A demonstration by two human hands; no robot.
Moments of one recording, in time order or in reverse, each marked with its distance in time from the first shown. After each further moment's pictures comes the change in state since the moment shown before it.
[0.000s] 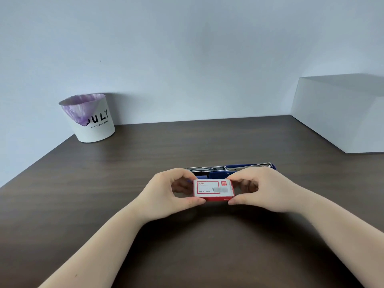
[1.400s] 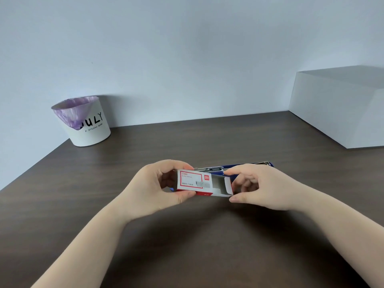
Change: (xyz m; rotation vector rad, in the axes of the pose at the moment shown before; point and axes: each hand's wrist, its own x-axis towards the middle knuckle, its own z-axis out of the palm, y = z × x) left_hand 0.000 0.025 -0.015 -0.035 -0.005 0.045; right_hand 0.000 0.007 -0.004 0.099 -0.011 0.094
